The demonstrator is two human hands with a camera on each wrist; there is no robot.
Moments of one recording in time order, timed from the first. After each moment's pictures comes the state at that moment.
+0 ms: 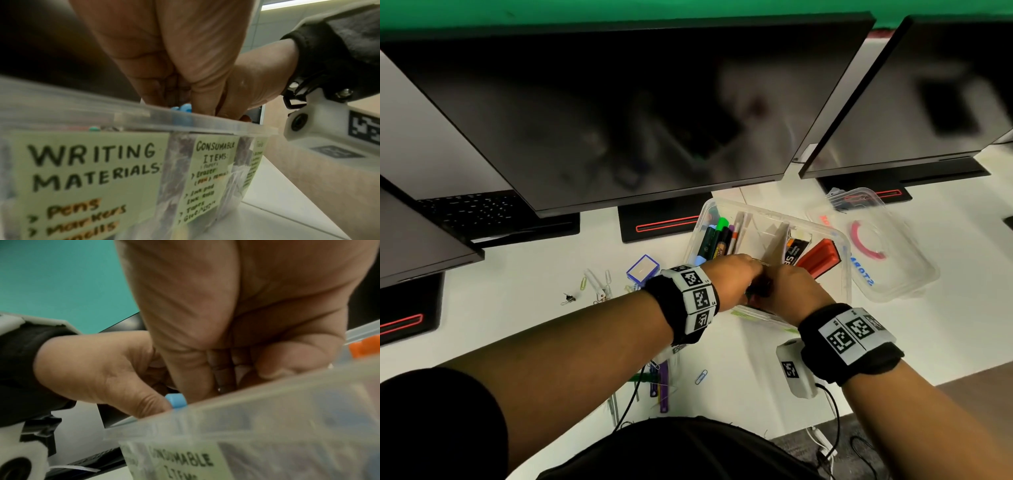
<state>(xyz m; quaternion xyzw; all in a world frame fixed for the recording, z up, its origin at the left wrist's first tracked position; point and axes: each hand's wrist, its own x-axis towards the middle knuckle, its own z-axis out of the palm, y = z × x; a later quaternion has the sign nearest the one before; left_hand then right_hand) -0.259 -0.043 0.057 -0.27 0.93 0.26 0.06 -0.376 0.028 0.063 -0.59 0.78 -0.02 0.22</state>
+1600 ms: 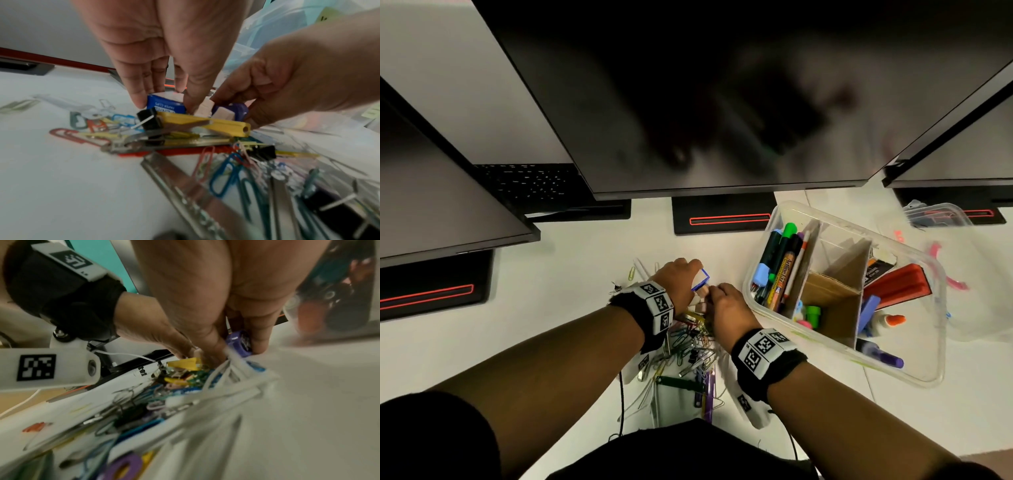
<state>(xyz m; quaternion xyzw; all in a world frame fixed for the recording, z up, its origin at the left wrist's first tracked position) -0.121 -0.106 -0.055 -0.52 0.81 0.27 0.07 -0.239 -0.032 -0.062 -0.67 0.70 0.00 0.25</state>
